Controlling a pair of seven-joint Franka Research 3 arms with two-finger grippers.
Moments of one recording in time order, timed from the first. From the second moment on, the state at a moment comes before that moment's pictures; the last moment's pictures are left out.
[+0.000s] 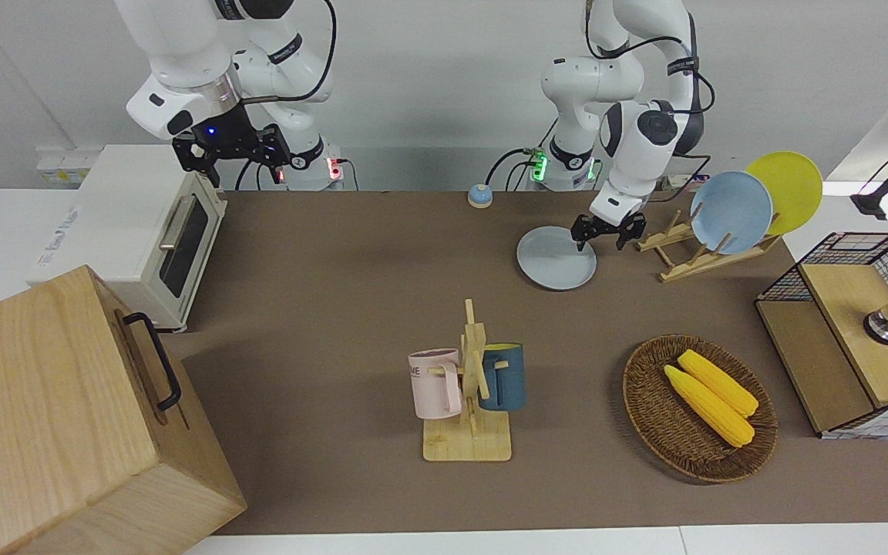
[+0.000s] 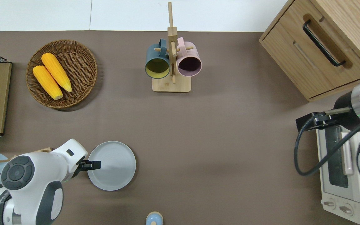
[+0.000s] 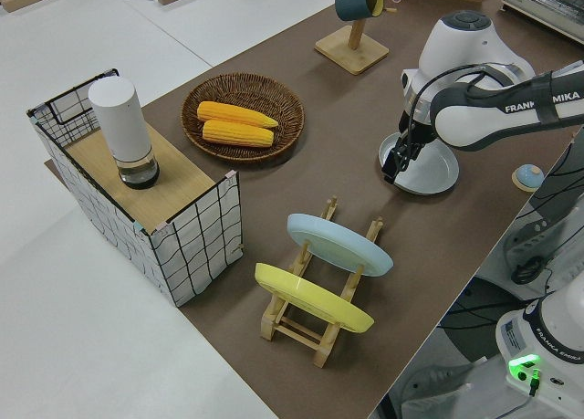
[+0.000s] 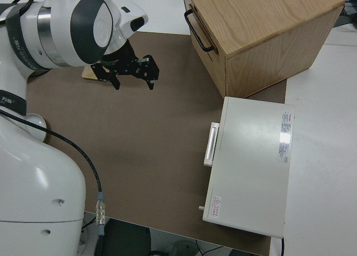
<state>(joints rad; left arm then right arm) -0.05 -0.23 -0.07 -2.59 -0.03 2.34 -0.08 -0.26 0.02 0.38 -1.48 -0.03 1.38 0.04</state>
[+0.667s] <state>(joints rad) -0.05 -0.16 -0.07 -2.61 -0.08 2.38 -0.03 -0.26 0.02 0.38 -1.48 -0.03 1.38 0.04</state>
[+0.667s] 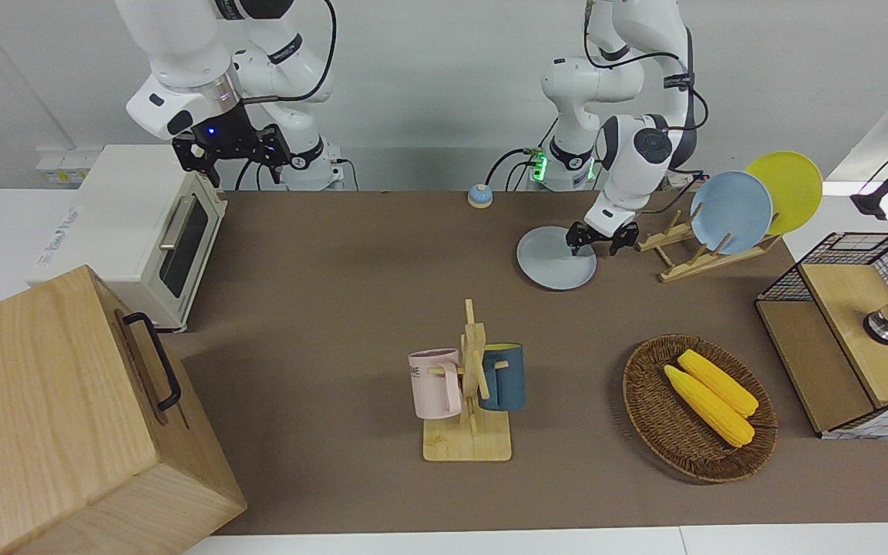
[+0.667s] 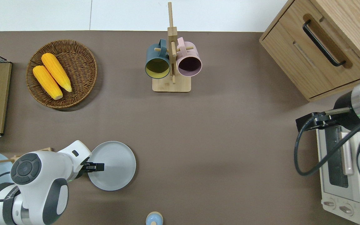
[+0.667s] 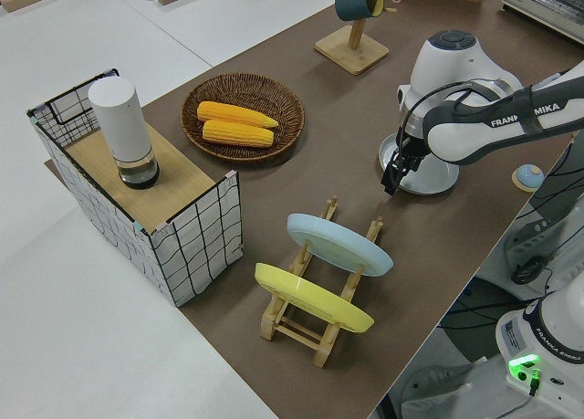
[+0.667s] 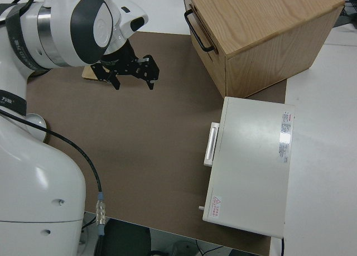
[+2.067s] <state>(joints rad) -0.05 -0.17 -0.06 -2.57 -0.10 2.35 0.02 -0.26 0.02 0.38 -1.48 -0.03 1.38 0.04</state>
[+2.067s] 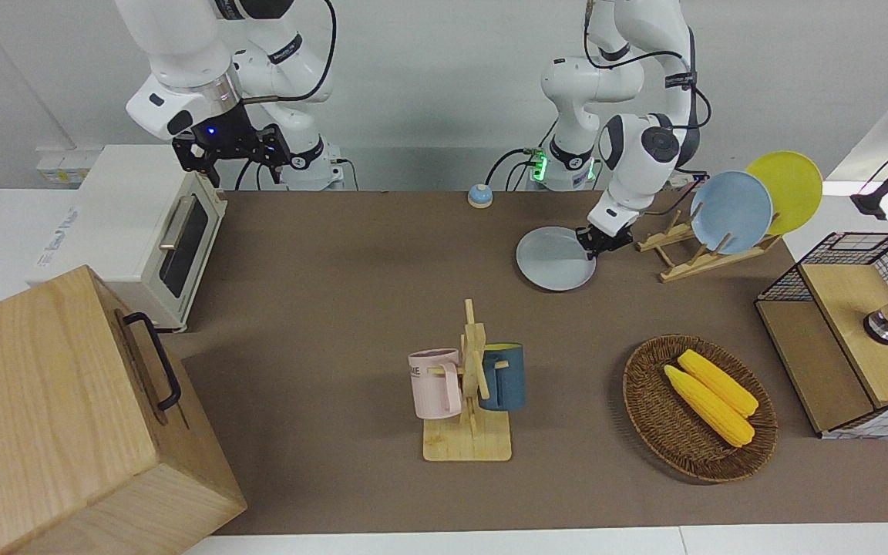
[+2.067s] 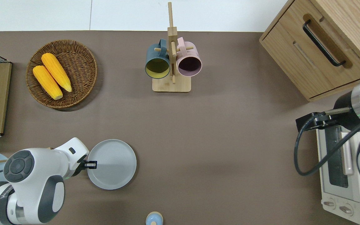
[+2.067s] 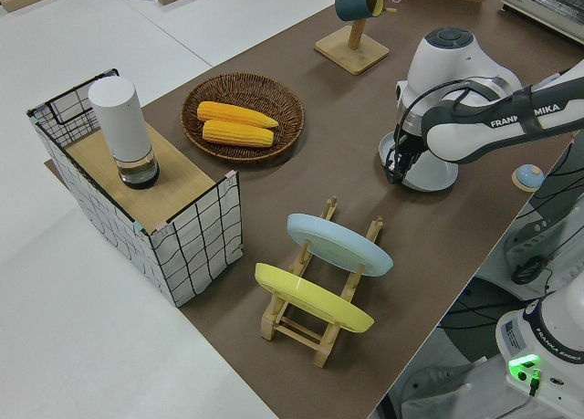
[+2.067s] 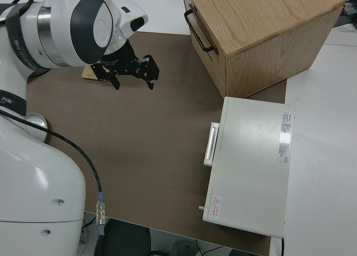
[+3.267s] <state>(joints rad) -0.04 -0.23 -0.05 -1.99 -0.04 1.59 -0.01 -0.26 0.02 0.38 -1.48 -0.03 1.38 0.04</state>
